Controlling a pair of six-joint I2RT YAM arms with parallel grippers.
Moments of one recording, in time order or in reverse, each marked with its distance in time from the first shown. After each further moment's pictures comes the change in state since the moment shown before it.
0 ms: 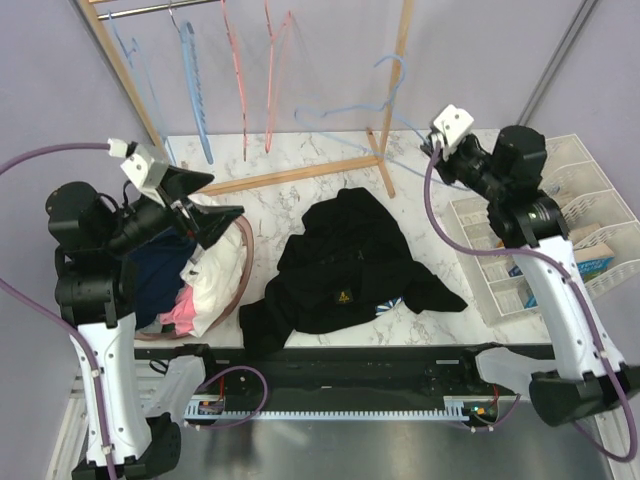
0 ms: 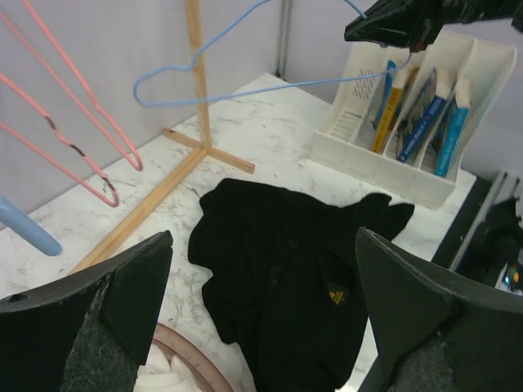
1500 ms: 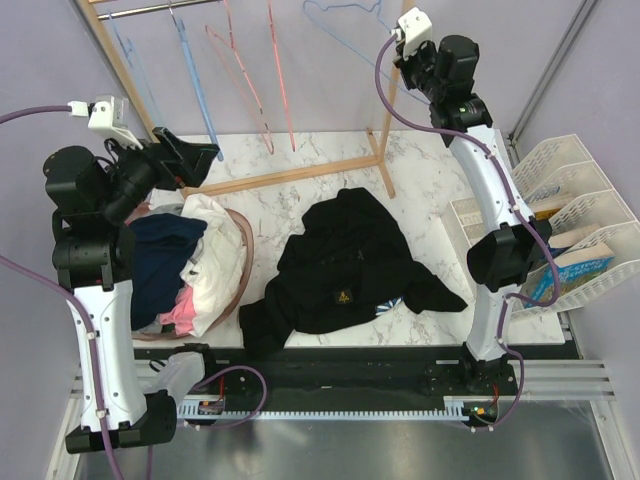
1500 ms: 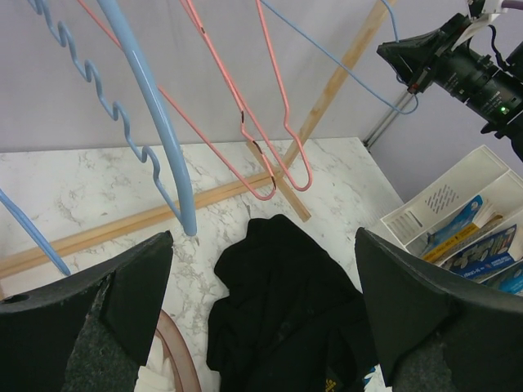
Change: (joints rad) left arm 0.000 0.130 0.109 0.005 -0.410 -0.274; right arm 0.010 0.801 0.820 0.089 0.203 0.058
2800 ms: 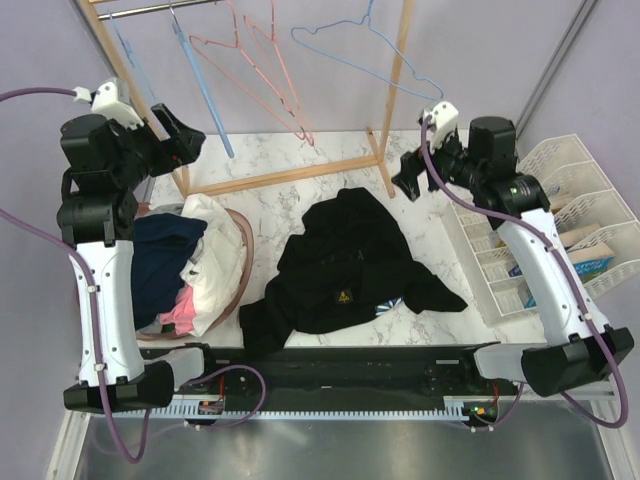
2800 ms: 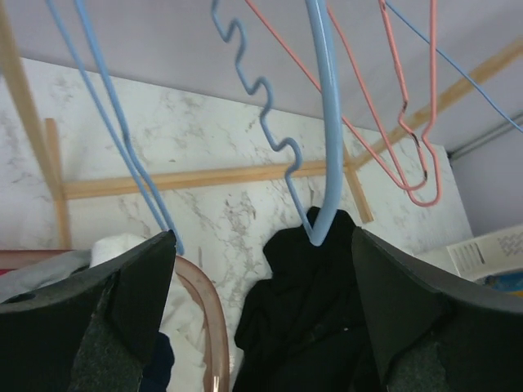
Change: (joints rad) left arm 0.000 0.199 0.179 -0.197 -0.296 -0.001; right arm 0.003 -0.738 -0.829 -0.364 -0.269 0.224
